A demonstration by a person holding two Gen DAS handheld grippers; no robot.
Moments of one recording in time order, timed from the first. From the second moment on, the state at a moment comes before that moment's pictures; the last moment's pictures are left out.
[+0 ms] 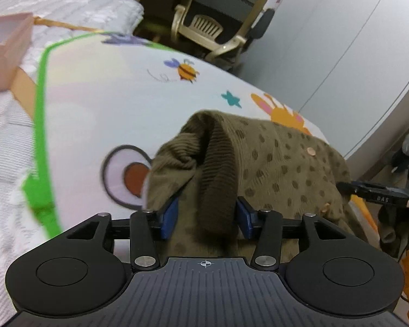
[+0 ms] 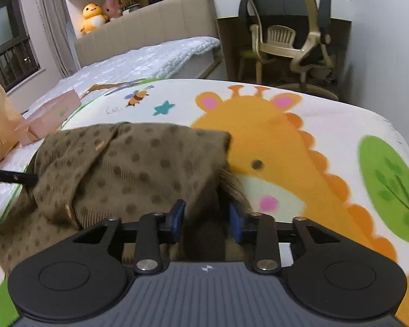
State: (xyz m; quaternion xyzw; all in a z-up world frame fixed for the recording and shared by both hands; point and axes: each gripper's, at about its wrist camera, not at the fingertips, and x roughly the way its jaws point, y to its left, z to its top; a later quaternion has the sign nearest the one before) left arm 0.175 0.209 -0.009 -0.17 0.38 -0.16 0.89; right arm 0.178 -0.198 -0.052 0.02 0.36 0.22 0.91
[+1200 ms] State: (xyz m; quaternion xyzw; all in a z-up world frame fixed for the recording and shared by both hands) left arm 0.183 0.174 -0.014 -0.15 0.35 -0.17 0.91; right arm 0.156 -0.176 -0.061 0.06 0.34 0.23 0.91
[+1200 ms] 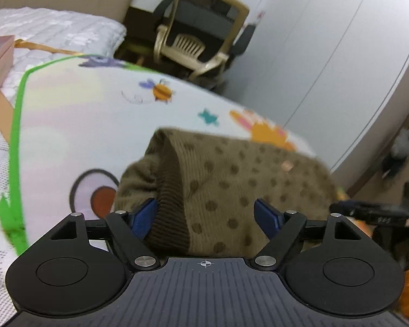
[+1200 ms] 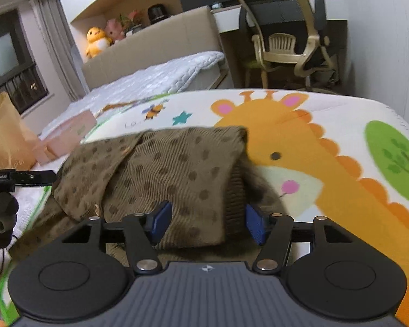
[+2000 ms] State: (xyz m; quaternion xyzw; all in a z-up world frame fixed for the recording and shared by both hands) left arm 0.086 0.154 0.037 -0.10 0.31 -0.21 0.92; right arm 0.065 -0.177 -0.001 0.00 0.27 0.28 0.92
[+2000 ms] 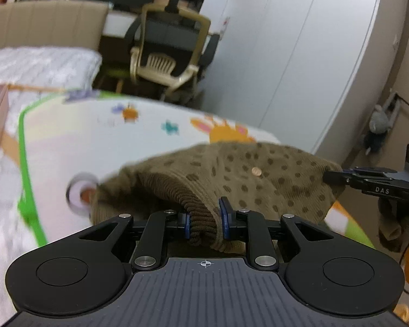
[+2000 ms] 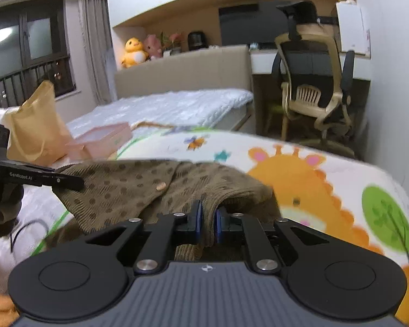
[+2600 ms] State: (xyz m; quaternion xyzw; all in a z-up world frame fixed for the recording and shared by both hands) left arm 0.171 0.223 -0.026 -0.35 0.39 -0.24 0.81; right arm 0.163 -0.238 -0.047 0.27 0.39 0.25 0.85
